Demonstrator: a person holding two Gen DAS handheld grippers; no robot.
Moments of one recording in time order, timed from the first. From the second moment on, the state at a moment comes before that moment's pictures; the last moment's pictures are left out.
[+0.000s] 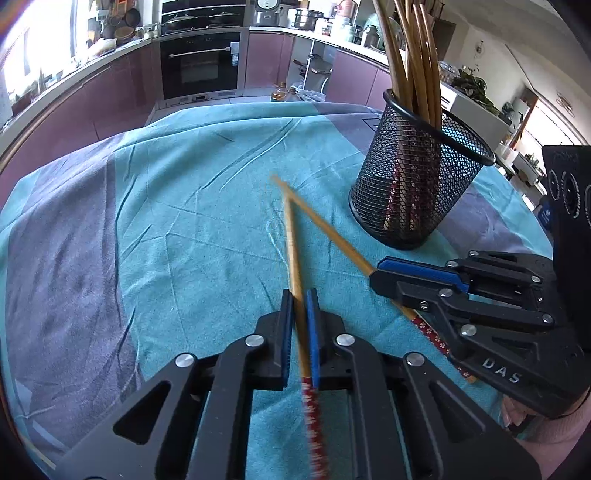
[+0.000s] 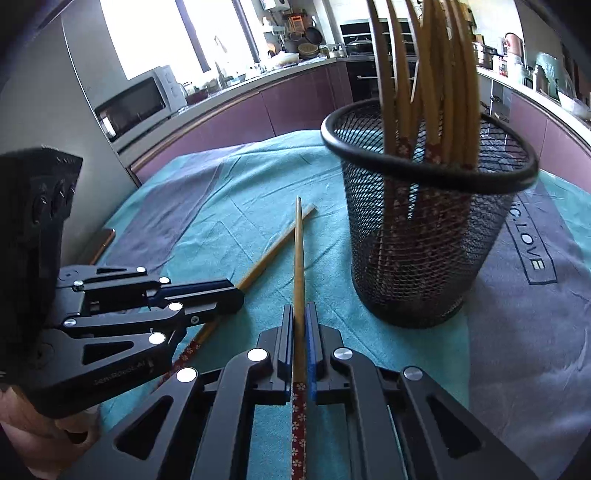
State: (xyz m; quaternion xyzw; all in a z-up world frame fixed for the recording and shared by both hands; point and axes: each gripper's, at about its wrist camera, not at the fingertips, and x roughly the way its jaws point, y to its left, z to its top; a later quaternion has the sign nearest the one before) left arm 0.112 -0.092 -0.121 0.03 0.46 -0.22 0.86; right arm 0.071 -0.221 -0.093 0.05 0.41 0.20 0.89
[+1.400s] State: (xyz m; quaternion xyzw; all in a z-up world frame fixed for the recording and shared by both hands) left arm 0.097 -0.101 -0.106 0.05 0.44 -0.22 0.87; right arm 0.059 -0.219 -0.079 0.03 0.39 0.23 0.89
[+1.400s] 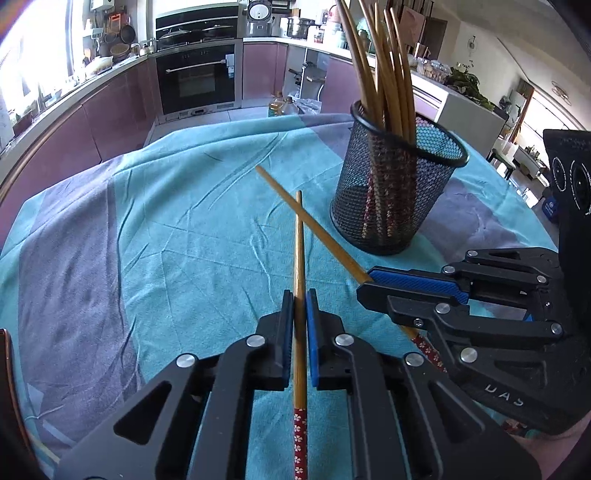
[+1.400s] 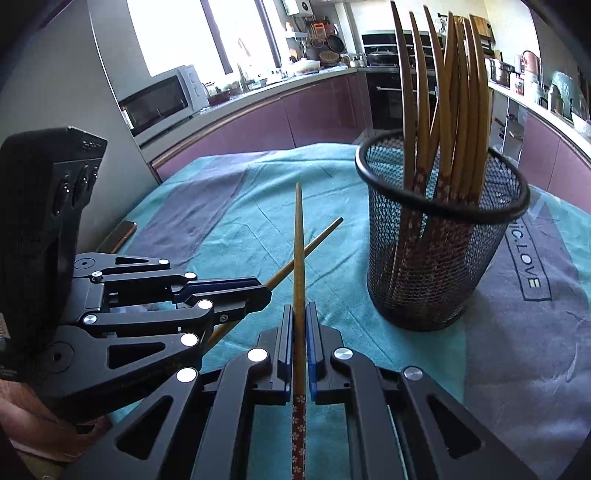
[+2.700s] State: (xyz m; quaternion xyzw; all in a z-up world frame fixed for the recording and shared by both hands) left arm 0.069 -0.067 -0.039 0.01 0.37 -0.25 0.90; right arm 0.029 -0.251 -0.028 0.06 0.31 0.24 0.92
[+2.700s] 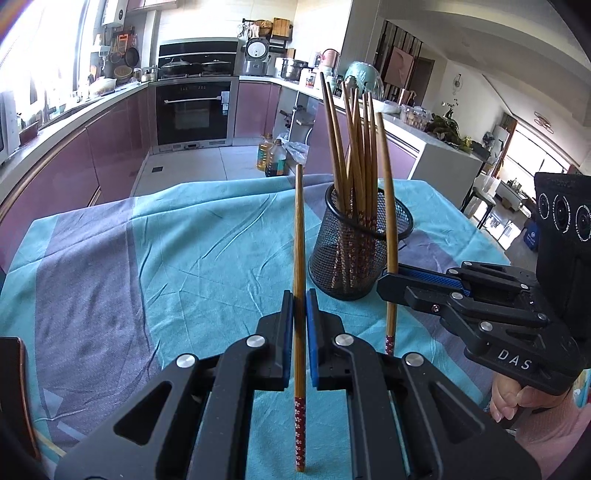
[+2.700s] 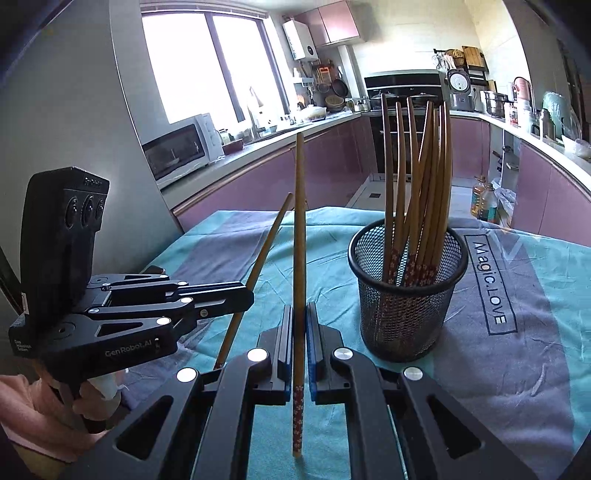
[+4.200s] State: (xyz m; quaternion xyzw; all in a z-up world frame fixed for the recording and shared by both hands) left arm 0.067 -0.065 -0.016 0.00 0.33 -0.26 0.91; right arm 0.031 -0.271 -0.004 0.07 0.27 0.23 0.93
